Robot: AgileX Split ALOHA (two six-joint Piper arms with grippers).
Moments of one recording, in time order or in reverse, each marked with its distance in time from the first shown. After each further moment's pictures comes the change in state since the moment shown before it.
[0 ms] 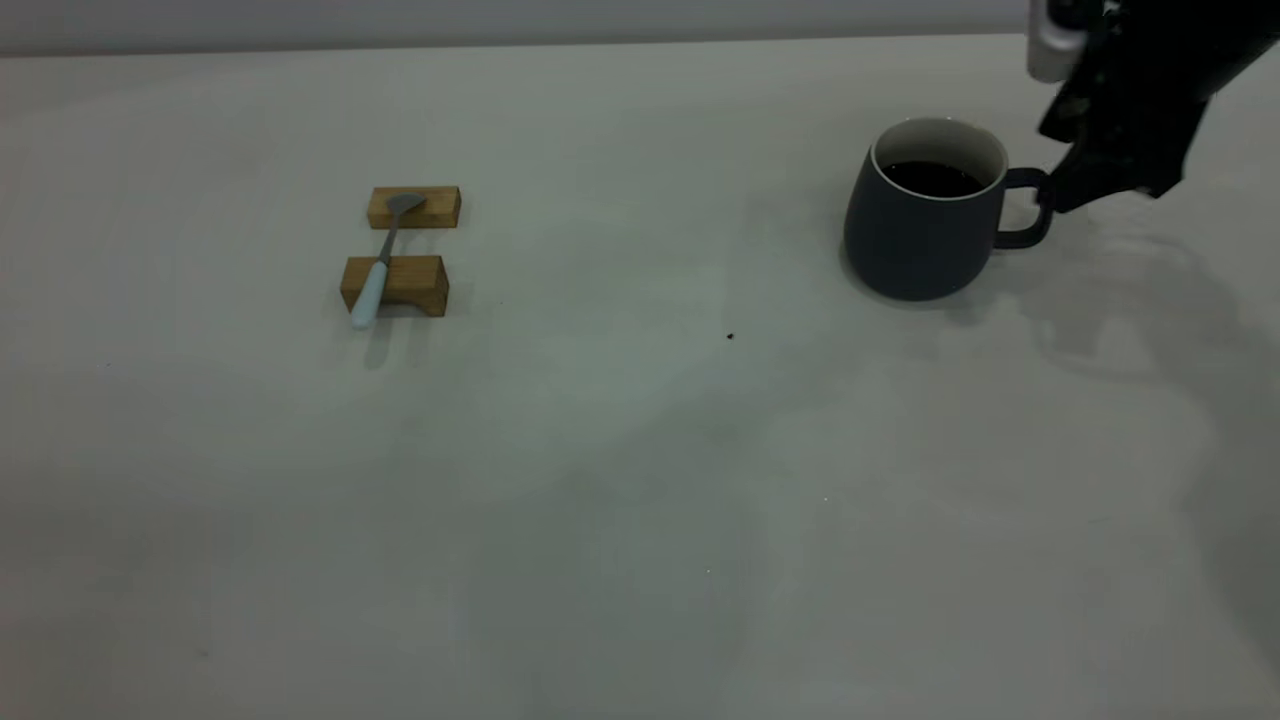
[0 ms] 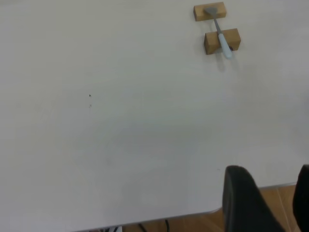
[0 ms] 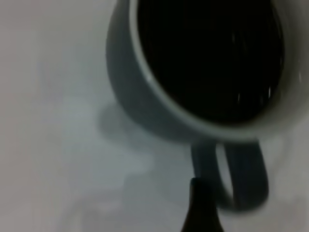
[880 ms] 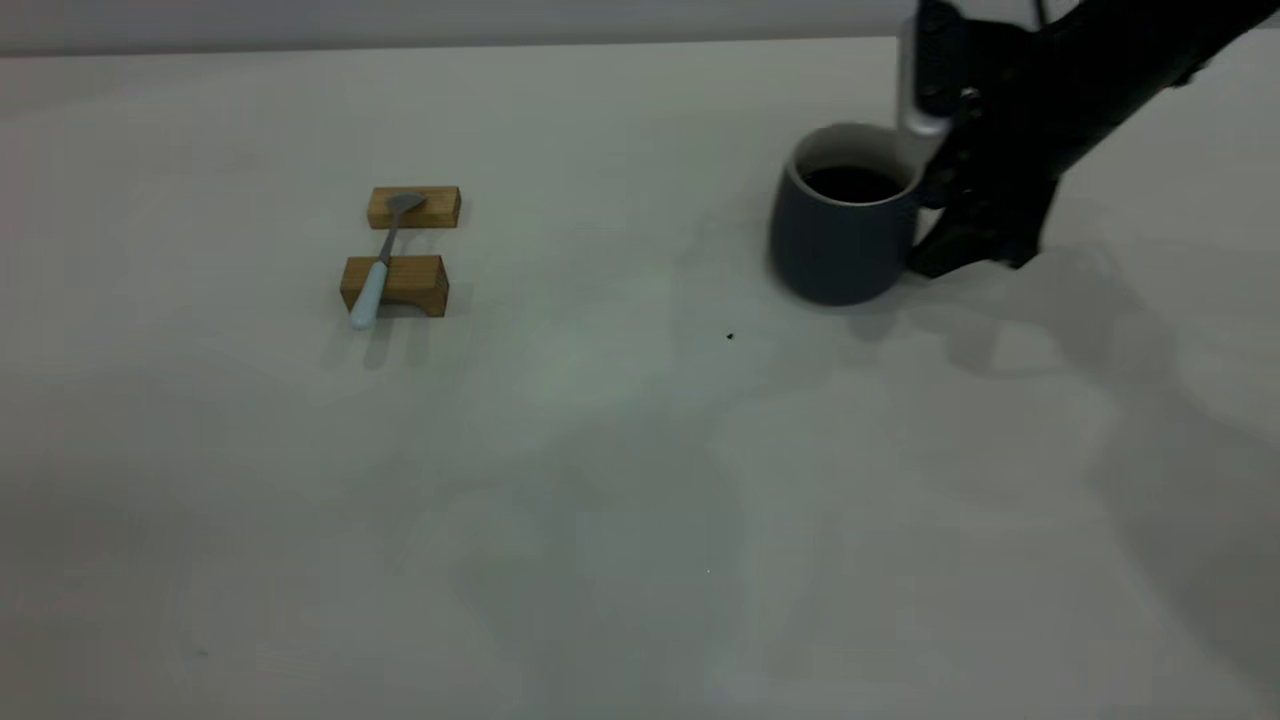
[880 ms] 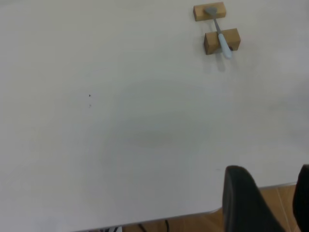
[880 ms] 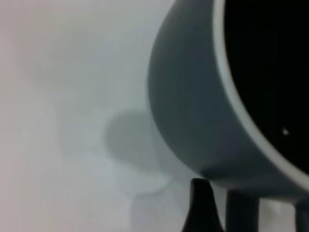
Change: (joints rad) left arm 0.000 0.000 0.000 0.000 0.000 0.000; right arm 0.152 0.141 -0.066 0.169 -0.011 -0.095
